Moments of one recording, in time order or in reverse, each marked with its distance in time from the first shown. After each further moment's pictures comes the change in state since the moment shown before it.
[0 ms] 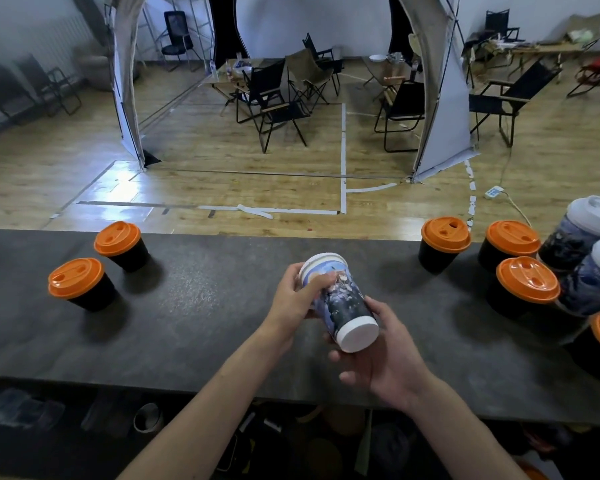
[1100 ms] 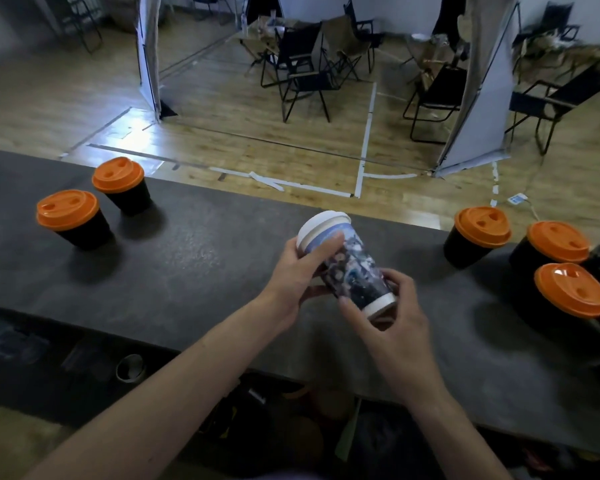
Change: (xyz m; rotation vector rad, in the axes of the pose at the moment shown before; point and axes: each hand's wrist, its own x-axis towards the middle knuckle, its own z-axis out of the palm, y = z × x) left_hand 0.007 -0.011 -0.009 -0.272 0.021 -0.066; right_hand 0.025 0.022 -0.028 -0.983 0.474 -0.775
